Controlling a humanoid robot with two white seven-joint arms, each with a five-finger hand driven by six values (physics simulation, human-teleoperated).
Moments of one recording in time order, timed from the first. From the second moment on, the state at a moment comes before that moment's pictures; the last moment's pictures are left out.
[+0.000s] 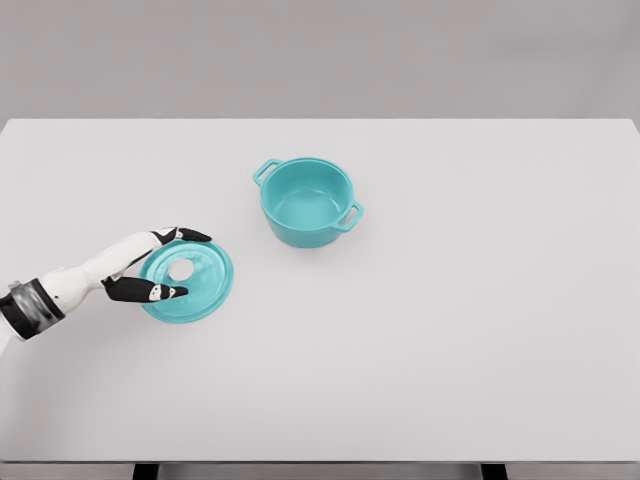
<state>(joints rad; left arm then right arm) -0.35 0.87 -0.79 -1.37 0.16 -0.61 -0.11 -0.01 0.00 0.10 0.13 0.07 -0.28 0.38</state>
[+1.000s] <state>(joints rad) -0.35 0.85 -0.79 -1.33 0.16 -0.61 -0.11 -0.01 0.00 0.10 0.13 0.07 -0.28 0.38</state>
